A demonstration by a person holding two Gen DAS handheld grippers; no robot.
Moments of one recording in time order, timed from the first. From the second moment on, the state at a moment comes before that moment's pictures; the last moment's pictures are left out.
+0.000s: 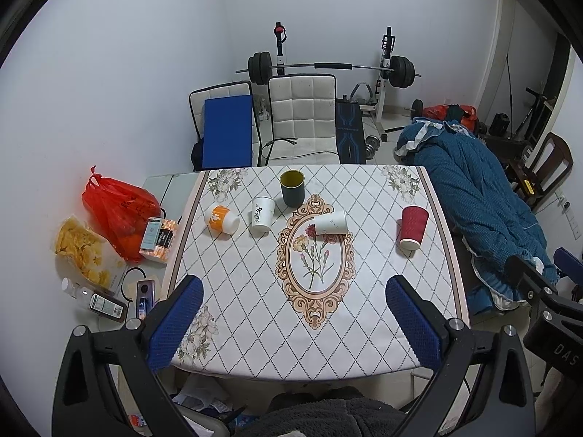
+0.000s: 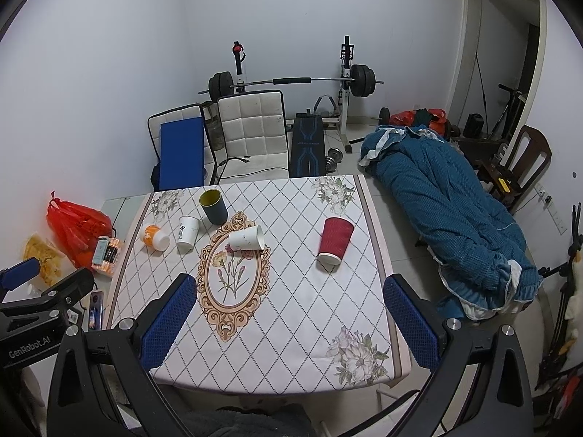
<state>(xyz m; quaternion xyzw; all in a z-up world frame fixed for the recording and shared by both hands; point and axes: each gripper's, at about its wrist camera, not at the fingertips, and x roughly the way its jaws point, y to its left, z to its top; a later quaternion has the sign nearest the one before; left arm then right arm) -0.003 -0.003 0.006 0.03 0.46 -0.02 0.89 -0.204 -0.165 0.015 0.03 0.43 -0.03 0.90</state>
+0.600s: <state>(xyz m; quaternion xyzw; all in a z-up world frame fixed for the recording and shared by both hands) -0.006 0.000 0.020 0.03 0.45 -0.01 0.89 -0.205 -0.165 0.014 0.04 0.43 -0.02 0.90</state>
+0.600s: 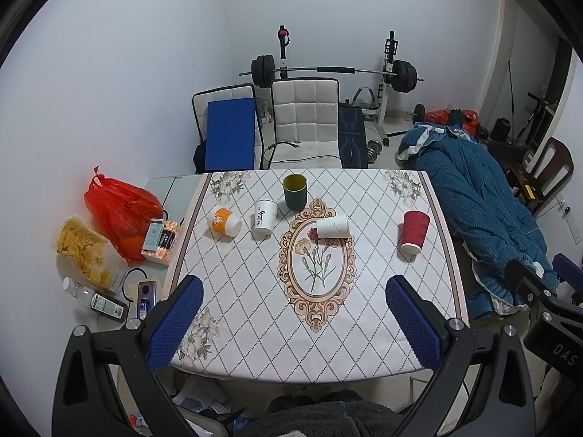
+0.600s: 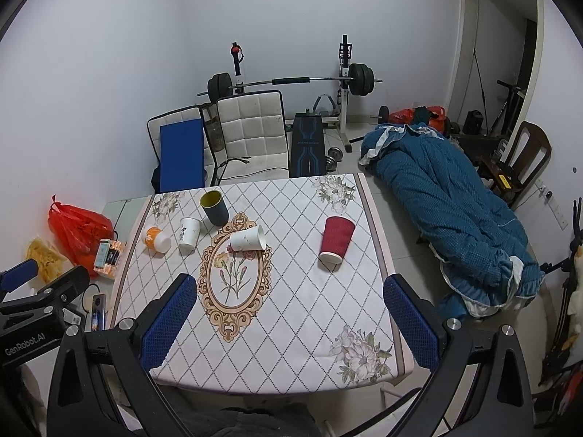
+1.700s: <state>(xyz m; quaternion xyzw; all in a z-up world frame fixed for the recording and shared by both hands) 0.003 -0.008 0.014 0.03 0.46 -0.01 0.89 -0.202 -0.162 0.013 0.04 0.43 -0.02 0.90</state>
